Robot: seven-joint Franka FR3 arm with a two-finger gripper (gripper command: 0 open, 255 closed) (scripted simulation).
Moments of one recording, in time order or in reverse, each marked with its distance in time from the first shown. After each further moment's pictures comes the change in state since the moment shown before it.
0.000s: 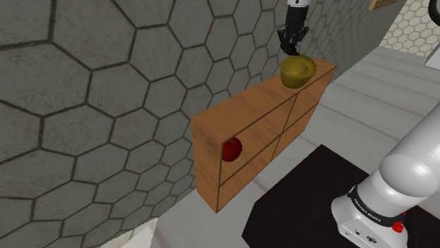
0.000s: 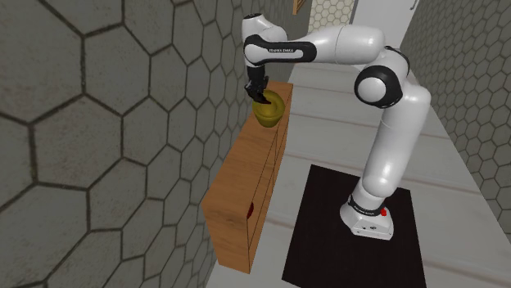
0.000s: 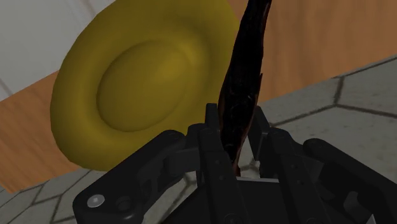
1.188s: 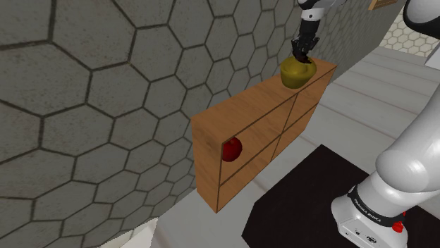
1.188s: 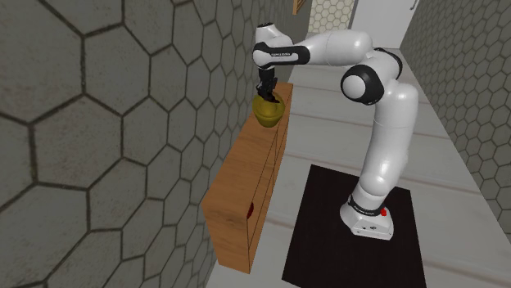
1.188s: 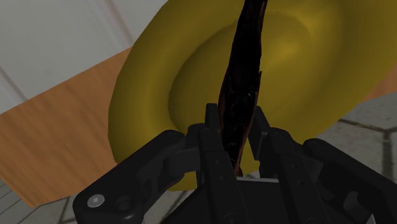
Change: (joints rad) arm -0.112 0.111 -0.075 0.010 0.019 0.113 -0.183
